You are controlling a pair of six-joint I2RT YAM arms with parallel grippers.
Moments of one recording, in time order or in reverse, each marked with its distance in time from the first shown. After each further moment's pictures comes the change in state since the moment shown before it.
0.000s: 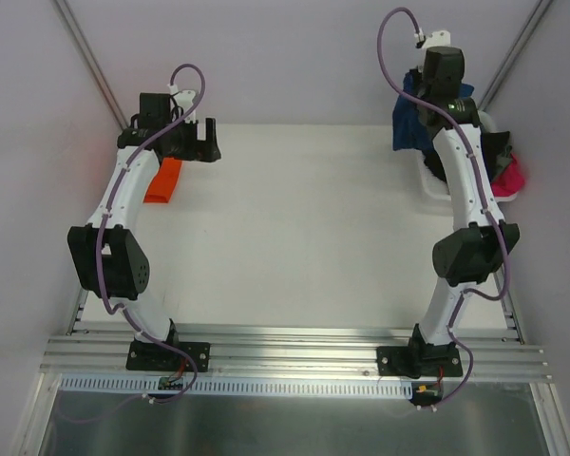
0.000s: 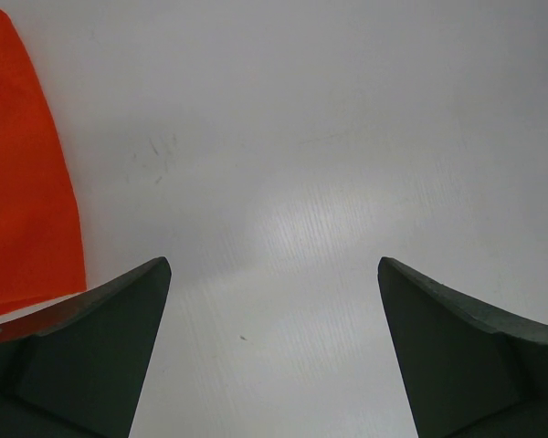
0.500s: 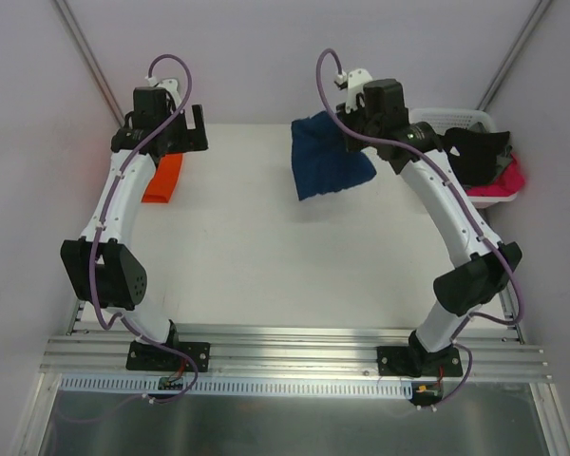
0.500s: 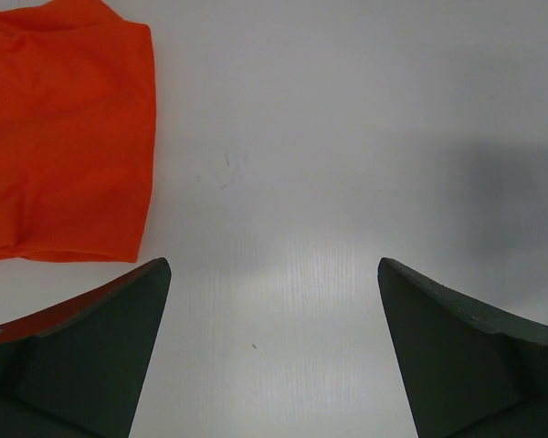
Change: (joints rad) left arm -0.020 -0.076 0.000 0.016 -0.265 -0.175; right arm 0.345 -0.221 -0.191 -0.083 -0.340 0.105
